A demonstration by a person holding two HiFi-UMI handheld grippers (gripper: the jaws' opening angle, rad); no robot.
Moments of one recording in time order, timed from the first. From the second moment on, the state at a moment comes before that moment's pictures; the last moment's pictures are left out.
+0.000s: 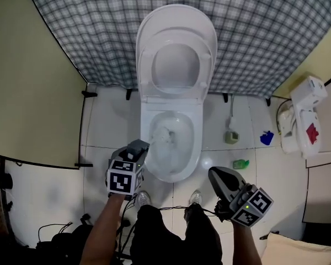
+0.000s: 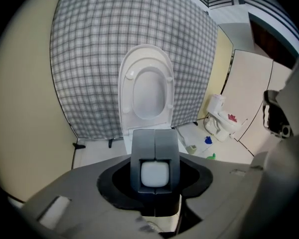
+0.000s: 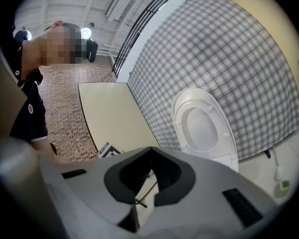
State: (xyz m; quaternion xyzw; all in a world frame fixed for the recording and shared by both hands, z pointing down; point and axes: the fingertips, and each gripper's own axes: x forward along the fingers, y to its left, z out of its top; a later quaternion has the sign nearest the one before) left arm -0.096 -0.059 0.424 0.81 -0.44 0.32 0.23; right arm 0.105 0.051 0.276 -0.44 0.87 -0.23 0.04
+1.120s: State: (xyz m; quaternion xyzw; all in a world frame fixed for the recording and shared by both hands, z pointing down) left arm -0.277 -0.021 0.659 0.67 -0.52 0.40 0.34; right arm -0.022 -0.022 0.399 -0.30 0.92 -0.26 -0.06
